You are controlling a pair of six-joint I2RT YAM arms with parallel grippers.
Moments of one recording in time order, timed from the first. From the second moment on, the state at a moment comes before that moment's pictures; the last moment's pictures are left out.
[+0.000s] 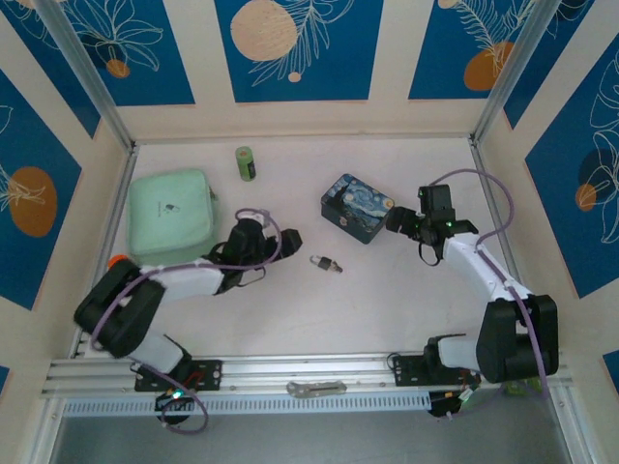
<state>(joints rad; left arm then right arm) -0.61 1.44 0.63 0.26 0.09 -0.82 0.09 1.28 0.81 -0.43 0.00 0.39</state>
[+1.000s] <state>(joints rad) -0.19 1.29 0.38 0.51 -0.41 -0.04 0.03 1.52 0.40 0.69 0.02 0.12</state>
